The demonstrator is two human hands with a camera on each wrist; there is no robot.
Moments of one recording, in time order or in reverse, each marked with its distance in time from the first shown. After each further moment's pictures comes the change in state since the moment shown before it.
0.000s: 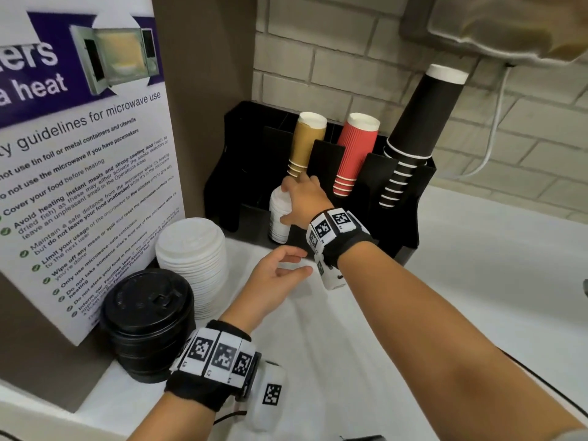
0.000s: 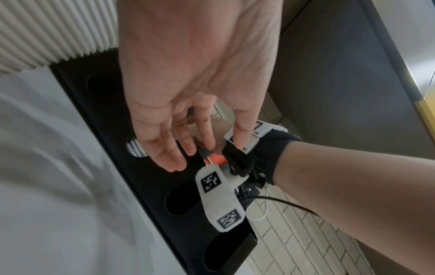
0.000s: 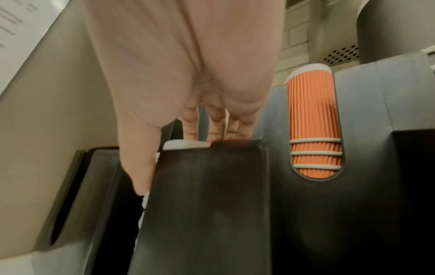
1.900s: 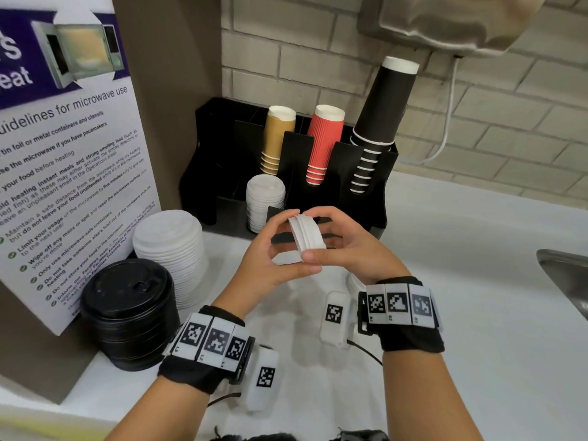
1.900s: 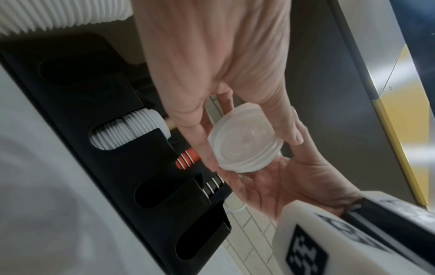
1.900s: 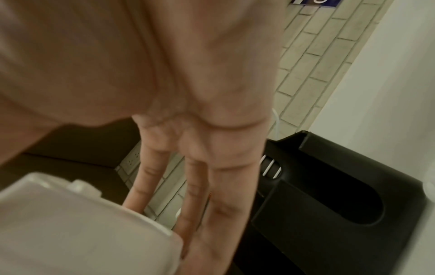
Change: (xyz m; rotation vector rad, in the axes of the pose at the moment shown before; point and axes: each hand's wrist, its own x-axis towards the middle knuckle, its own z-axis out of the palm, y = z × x) left_hand -0.023 0.026 0.016 -0.073 -0.138 0.319; right_hand -0.173 0.034 -0.034 1.133 -0.063 0.079
